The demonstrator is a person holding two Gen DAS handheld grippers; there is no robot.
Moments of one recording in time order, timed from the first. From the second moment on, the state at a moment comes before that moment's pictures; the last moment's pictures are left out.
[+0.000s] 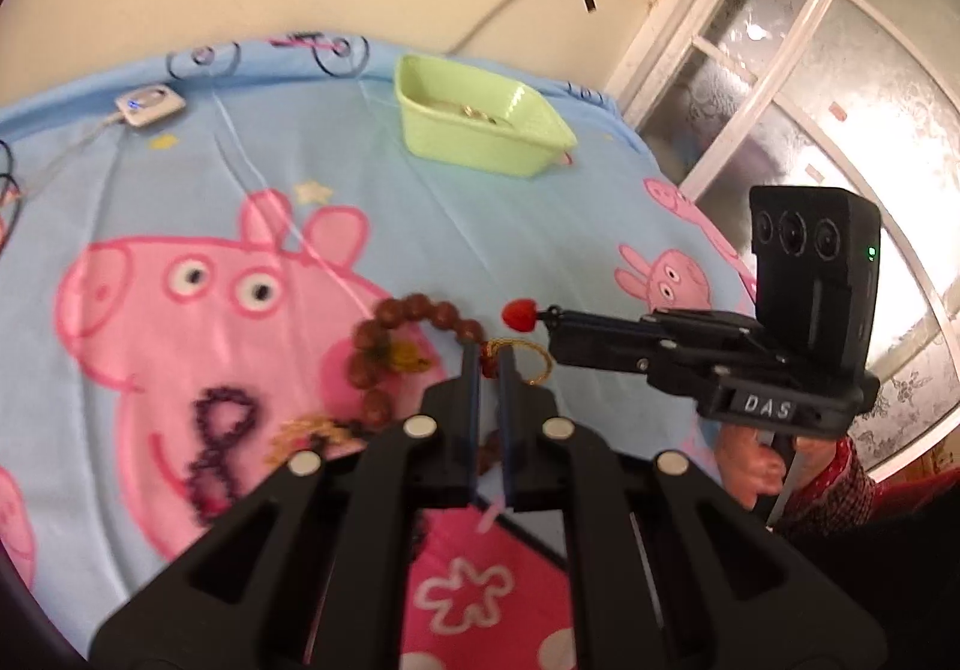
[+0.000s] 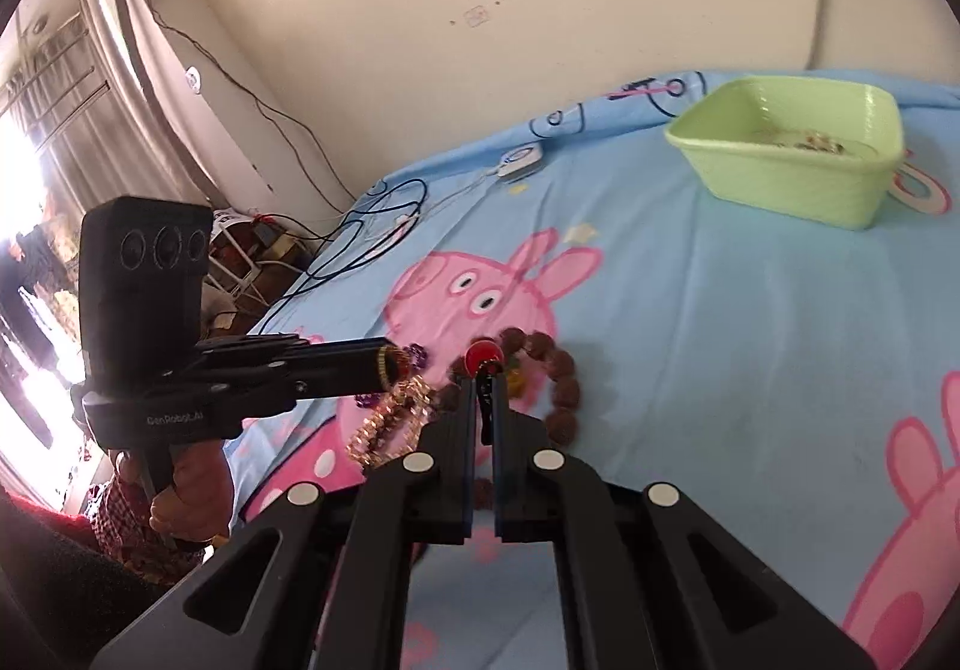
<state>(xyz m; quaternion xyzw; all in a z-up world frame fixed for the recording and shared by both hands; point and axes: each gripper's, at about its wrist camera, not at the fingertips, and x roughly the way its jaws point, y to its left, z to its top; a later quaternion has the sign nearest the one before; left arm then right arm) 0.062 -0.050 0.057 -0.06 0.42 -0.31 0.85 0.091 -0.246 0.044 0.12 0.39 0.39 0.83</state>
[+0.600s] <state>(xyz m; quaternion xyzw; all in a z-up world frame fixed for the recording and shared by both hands) 0.043 -0.127 0.016 0.00 0.45 -0.37 0.81 0.073 -0.317 0.020 0.15 0.40 0.29 0.85</state>
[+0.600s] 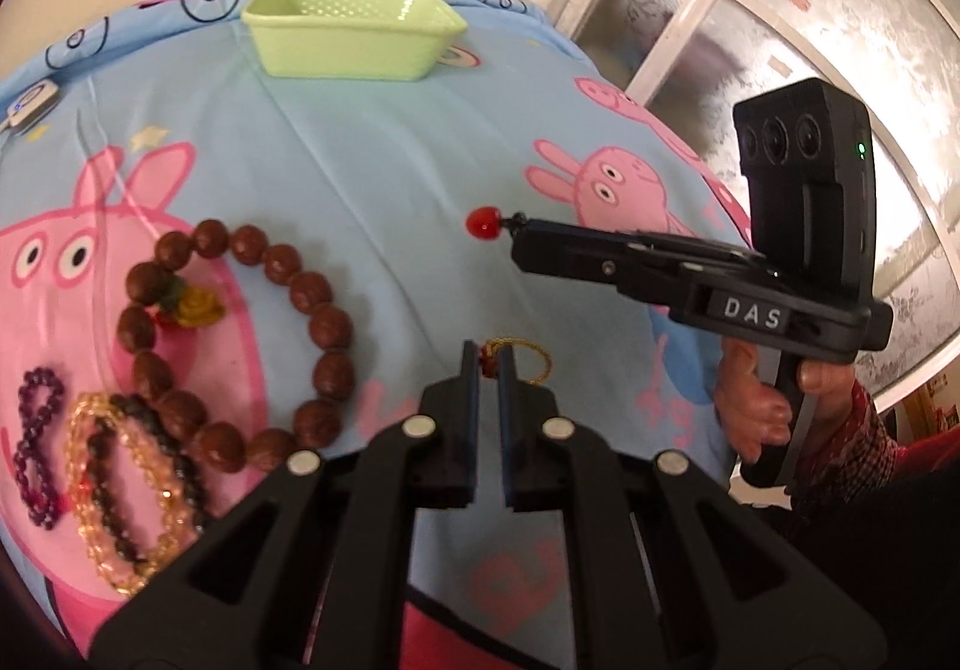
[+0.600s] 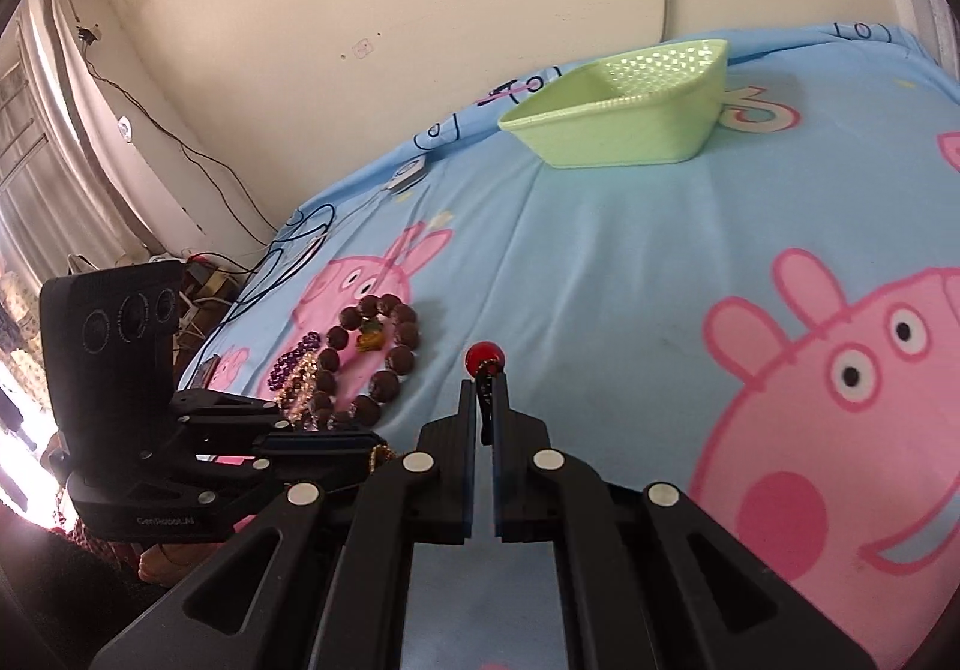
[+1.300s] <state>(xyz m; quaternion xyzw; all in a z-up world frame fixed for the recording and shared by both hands) 0.046 -0.142 0.000 0.00 0.48 -0.40 0.78 0.029 -0.343 0.011 0.15 0.43 0.27 0.85</state>
